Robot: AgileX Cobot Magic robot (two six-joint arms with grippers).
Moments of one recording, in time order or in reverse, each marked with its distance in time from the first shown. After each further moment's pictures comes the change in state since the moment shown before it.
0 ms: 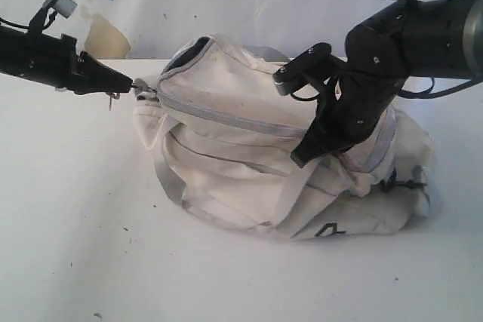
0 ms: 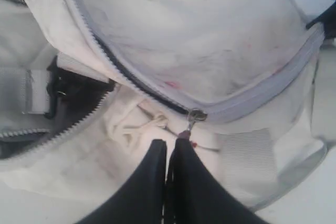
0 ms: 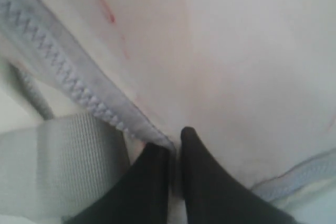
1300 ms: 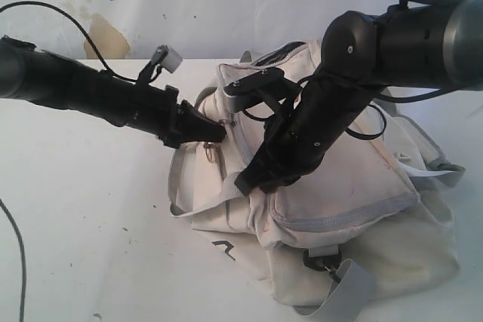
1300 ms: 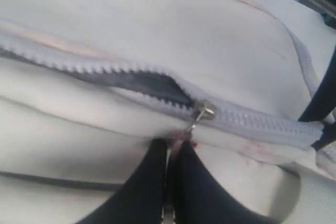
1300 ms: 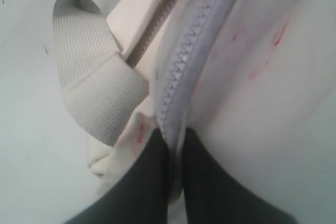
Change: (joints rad) left arm -0.310 0.149 0.045 -0.199 -0.024 0.202; right arm 0.095 0.000 0.000 0.546 0.052 -0.348
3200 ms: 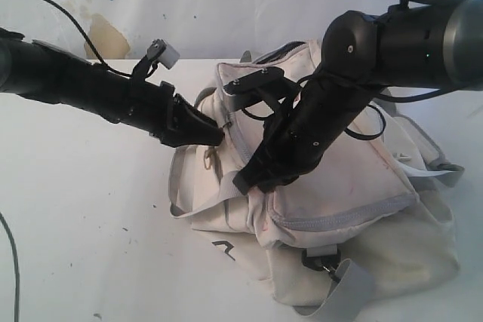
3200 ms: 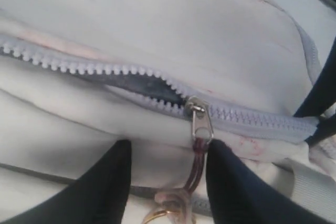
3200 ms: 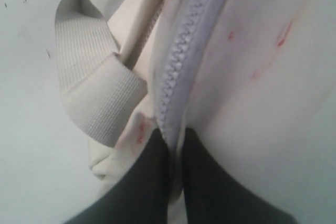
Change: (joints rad) left arm -0.003 -0.057 0.035 0.046 -0.053 -0.055; right arm 0.000 0.000 0.000 0.014 -0.006 -0.004
